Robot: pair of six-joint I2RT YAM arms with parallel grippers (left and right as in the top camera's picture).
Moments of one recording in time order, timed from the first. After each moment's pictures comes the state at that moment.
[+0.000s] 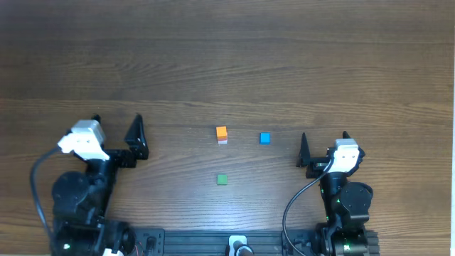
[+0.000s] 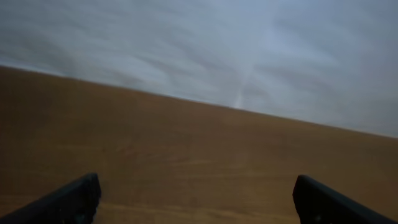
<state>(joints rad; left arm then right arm) -0.11 0.29 0.39 -0.23 0.00 -0.25 0.05 0.04 0.05 -0.15 0.00 0.00</state>
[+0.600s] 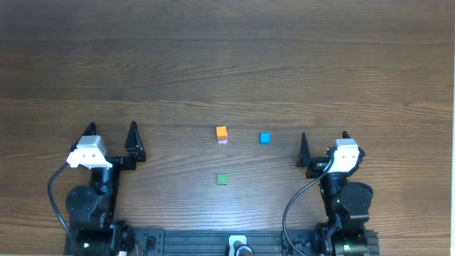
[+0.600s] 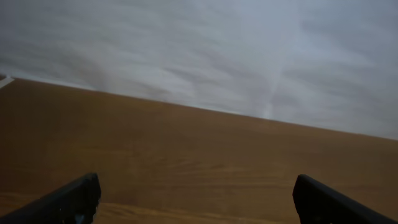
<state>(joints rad) 0.01 0.08 0.08 -0.01 0.03 -0.19 0.05 0.04 0.05 -0.15 0.00 0.00</state>
